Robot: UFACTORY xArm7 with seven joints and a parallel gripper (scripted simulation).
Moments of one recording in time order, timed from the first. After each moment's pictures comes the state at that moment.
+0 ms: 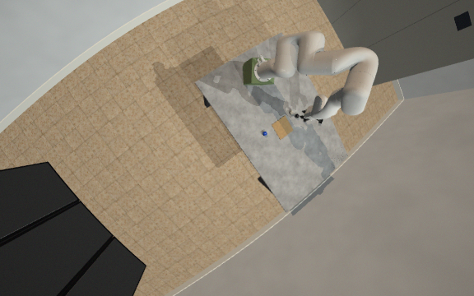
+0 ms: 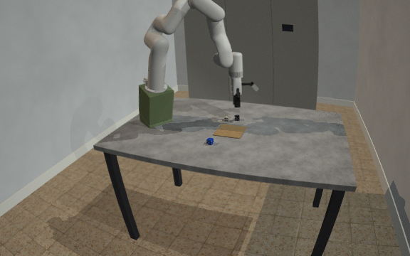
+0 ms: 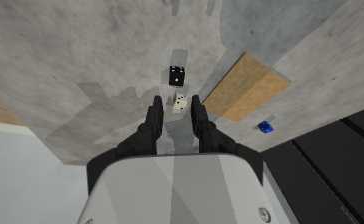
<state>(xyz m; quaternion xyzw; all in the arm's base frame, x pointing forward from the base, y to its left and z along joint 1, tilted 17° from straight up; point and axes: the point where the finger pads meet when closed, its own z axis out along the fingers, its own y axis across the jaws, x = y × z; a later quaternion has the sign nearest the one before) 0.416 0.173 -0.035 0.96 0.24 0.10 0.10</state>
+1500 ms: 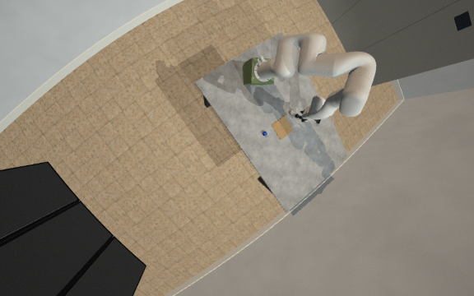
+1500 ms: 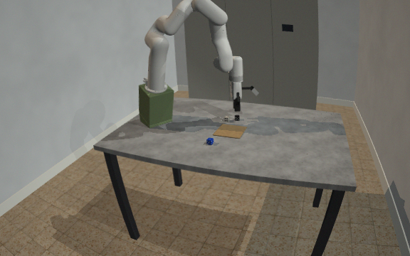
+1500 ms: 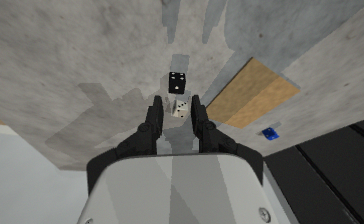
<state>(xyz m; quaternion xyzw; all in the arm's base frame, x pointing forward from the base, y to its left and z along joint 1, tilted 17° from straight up) 0.422 0.170 -0.057 0.96 0.24 0.10 0.10</state>
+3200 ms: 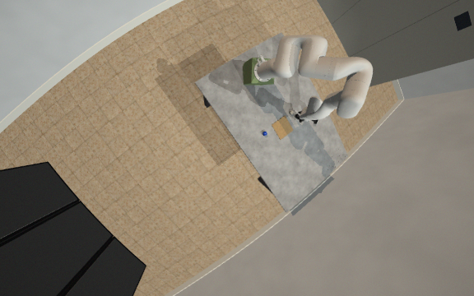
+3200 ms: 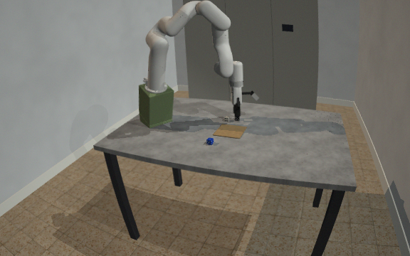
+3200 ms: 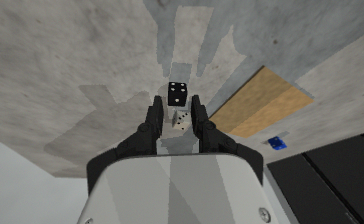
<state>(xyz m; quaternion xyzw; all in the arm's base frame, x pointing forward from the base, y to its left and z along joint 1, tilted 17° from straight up) 0.429 0.166 -0.085 0.96 0.24 0.10 0.10</state>
